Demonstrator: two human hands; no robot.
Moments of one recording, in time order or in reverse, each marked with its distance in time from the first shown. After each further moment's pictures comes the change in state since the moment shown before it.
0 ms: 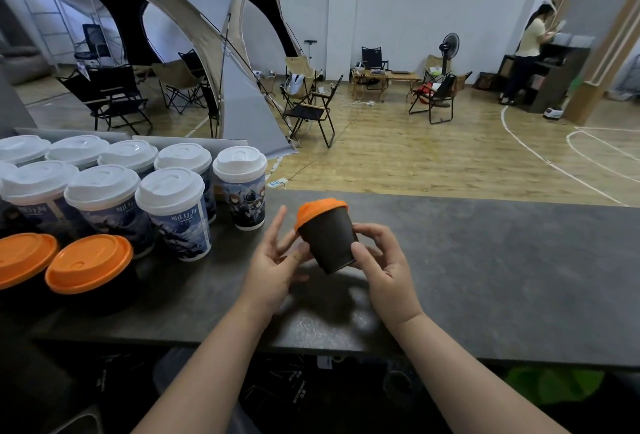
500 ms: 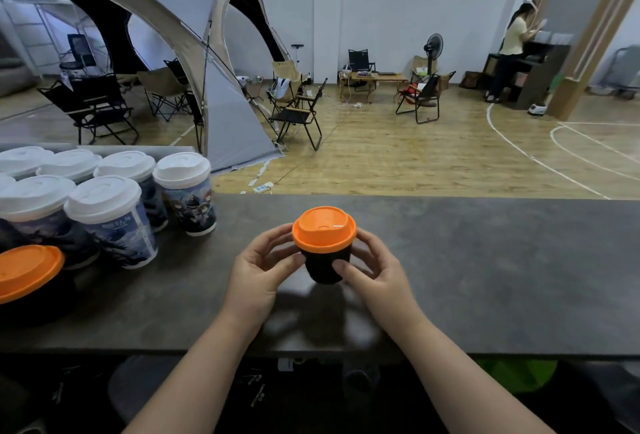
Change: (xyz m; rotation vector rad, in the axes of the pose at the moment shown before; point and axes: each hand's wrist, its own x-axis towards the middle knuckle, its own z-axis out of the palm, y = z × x) left_hand -0.018 0.001 0.076 -0.019 -0.039 0.129; right_hand -0.012 -0.018 -0.086 -0.017 -0.052 0.094
